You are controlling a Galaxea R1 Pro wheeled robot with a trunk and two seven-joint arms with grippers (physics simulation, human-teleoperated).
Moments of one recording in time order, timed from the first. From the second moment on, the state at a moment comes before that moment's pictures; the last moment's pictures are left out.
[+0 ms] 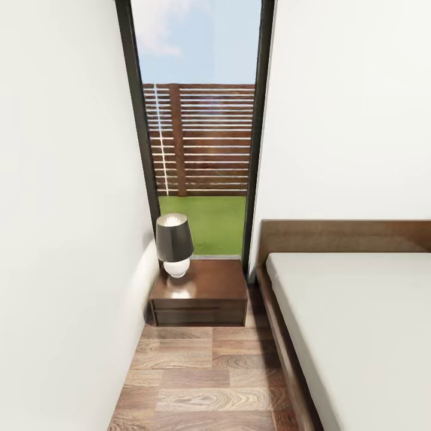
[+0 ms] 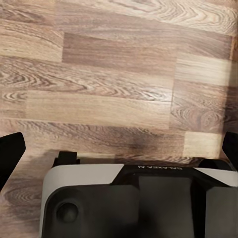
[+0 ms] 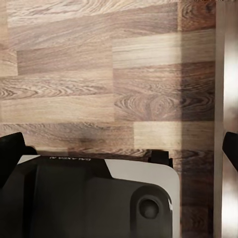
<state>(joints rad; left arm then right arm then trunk) -0.33 0.04 -0.09 -0.03 0.26 -0.09 -0.20 -0.38 -0.15 -0.03 0.06 -0.08 -0.09 0.39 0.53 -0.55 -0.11</state>
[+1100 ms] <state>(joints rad) -0.33 0.04 -0.09 -0.03 0.26 -0.09 -0.20 -0.38 -0.15 -0.03 0.06 -0.08 -0.09 0.39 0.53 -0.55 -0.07</state>
